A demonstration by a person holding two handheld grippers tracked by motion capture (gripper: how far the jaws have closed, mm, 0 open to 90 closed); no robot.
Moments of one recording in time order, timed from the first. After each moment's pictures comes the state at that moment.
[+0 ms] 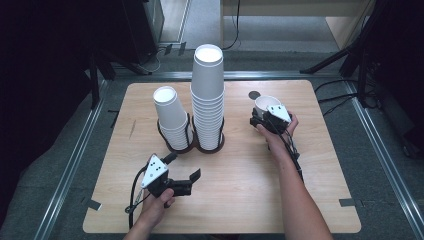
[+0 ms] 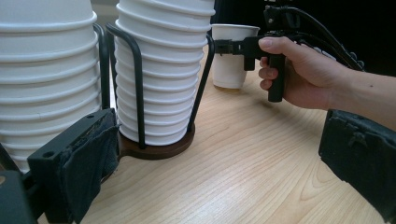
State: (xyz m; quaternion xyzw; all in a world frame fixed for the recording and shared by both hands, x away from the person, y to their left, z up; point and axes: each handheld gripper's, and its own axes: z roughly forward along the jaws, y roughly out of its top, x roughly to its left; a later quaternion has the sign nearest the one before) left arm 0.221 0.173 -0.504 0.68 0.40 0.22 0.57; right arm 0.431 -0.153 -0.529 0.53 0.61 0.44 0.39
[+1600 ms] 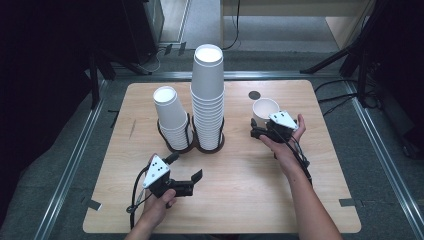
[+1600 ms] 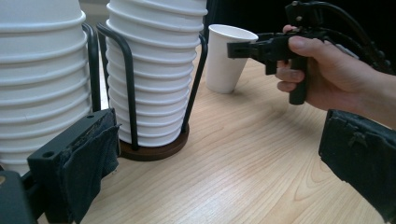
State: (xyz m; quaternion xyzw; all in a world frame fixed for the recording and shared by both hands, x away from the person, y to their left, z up) left arm 0.221 0.169 -0.503 0.68 0.40 0.22 0.58; right arm 0.391 -0.164 -0.514 0.48 0.66 0.46 0.36
